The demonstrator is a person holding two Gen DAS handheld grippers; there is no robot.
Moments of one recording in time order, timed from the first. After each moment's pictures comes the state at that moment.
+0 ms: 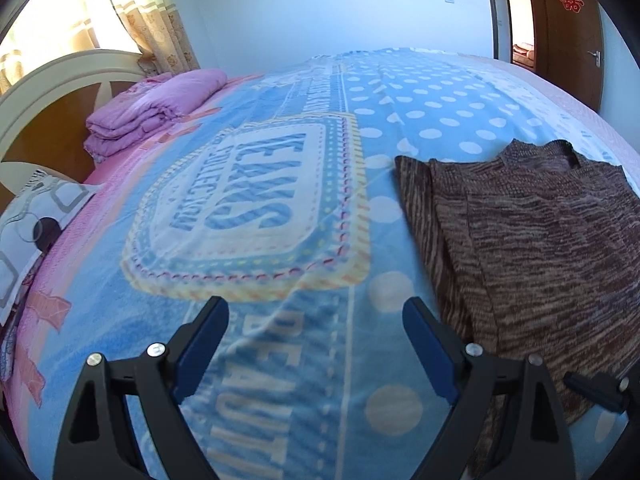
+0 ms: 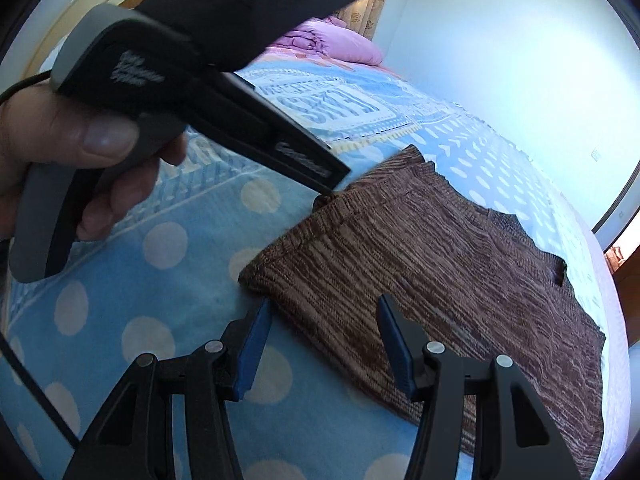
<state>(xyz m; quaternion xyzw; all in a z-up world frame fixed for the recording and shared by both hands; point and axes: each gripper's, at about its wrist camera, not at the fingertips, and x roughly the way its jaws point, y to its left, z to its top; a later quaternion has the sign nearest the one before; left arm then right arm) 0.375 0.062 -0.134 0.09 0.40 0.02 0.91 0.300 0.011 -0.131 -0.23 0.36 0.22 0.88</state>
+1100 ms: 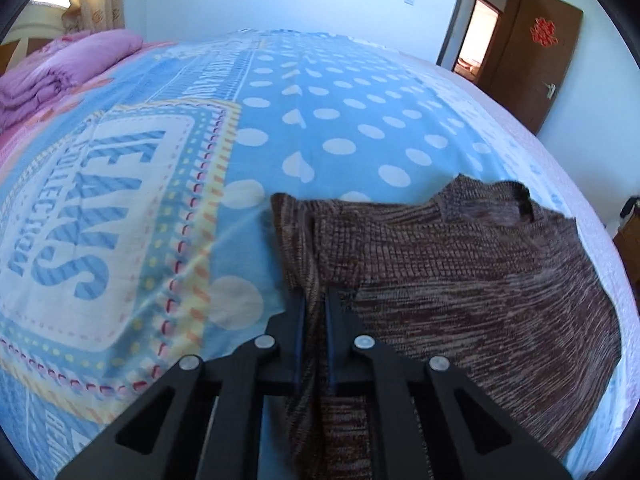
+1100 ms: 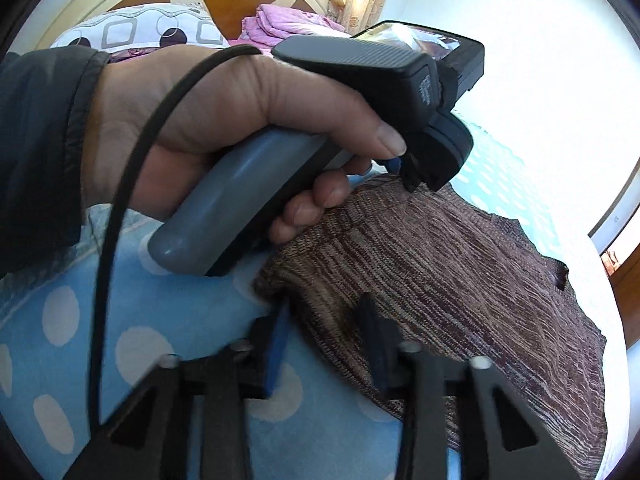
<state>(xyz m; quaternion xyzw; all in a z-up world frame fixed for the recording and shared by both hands) 0.462 0.015 -0.153 -0.03 0.45 -0.14 0.88 0.295 0.023 -0.141 -0.24 0.35 0.22 0.88</state>
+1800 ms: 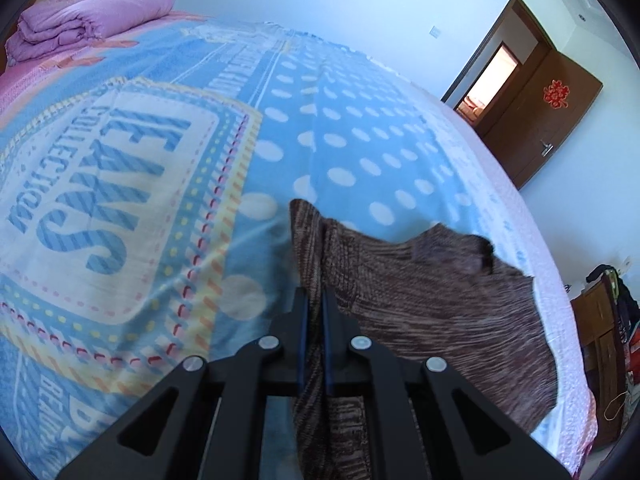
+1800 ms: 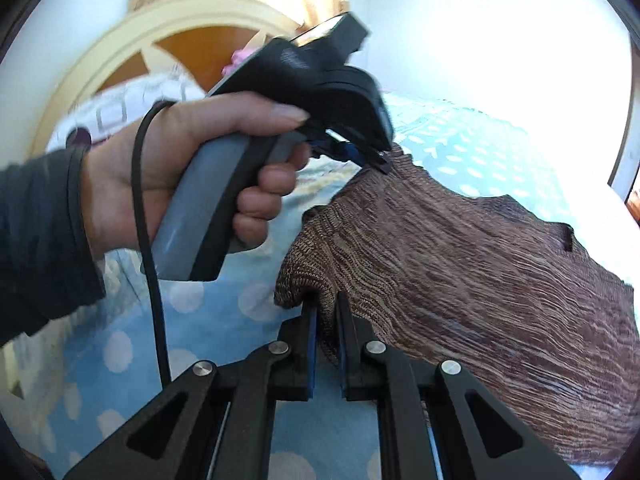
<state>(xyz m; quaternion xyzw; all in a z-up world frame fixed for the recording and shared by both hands) 0.460 0.042 -0.123 -0.15 0.45 -0.15 0.87 0.304 -0.043 -0.111 -0.08 0.34 0.24 0.90</state>
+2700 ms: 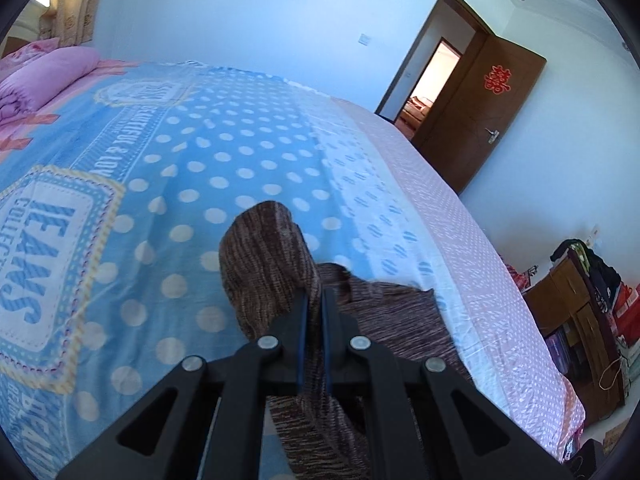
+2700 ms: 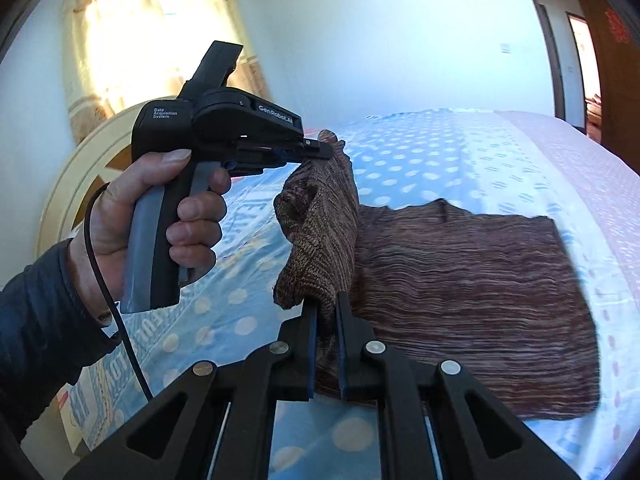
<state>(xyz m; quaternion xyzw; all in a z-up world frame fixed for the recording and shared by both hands) 0.439 -0.086 -0.031 -0.11 0.40 -0.24 0.88 0.272 -0.203 -0.061 0.10 0.30 0.18 0.93</state>
